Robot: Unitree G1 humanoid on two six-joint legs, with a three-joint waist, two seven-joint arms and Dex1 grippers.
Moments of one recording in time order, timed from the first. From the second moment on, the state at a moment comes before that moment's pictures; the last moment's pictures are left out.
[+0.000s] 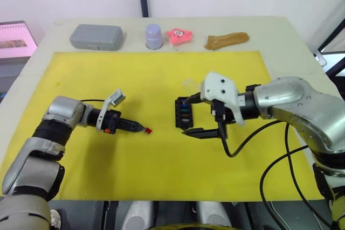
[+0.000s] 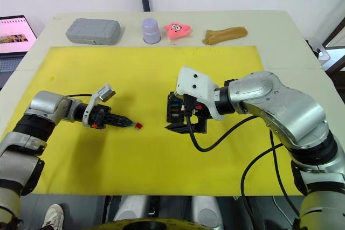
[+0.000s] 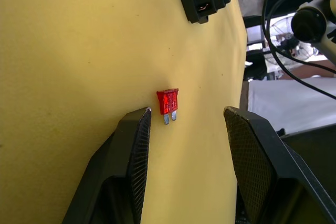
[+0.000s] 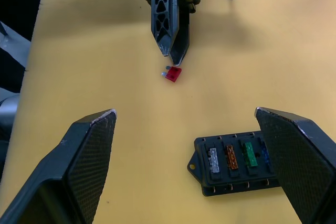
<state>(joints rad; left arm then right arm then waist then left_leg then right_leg) -0.76 0.73 -0.34 0.53 -0.49 1.11 -1.58 -0.77 -0.84 0.22 -0.63 0.64 1.11 0.91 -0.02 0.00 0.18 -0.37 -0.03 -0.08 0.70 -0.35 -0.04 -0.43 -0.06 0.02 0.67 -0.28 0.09</state>
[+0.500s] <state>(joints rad) -0.77 0.69 -0.38 0.59 -0.49 0.99 -1.61 -0.77 -0.84 0.22 -0.63 0.65 1.11 0.88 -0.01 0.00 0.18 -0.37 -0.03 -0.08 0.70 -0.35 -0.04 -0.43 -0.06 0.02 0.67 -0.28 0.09</state>
